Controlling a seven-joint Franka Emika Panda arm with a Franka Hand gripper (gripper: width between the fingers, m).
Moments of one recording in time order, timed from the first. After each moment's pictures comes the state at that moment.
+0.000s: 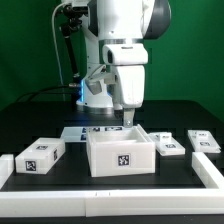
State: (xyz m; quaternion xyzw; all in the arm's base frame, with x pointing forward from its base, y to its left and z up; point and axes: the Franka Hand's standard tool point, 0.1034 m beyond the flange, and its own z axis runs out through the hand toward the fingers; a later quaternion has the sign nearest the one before) arm 0.423 0.021 0.065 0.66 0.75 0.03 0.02
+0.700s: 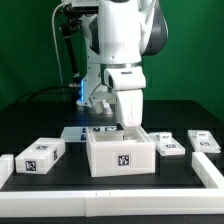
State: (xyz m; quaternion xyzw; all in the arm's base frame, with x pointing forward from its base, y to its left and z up) arm 0.391 0.026 0.020 0.67 0.74 0.02 -0.01
